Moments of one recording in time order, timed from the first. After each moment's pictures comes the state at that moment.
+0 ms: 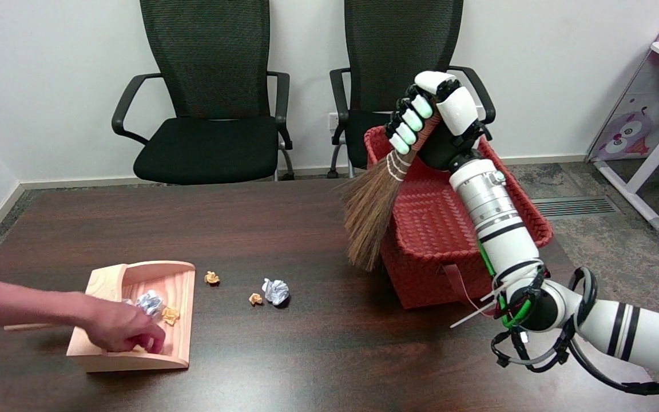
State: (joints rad) arm 0.23 -0.78 0.79 -1.55 1.45 -0.90 -1.83
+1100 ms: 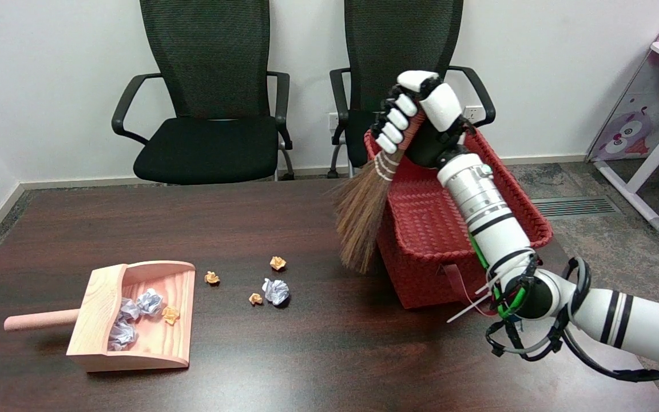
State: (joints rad) arm 0.30 -0.78 0.75 -1.54 1.48 -0.83 -1.83
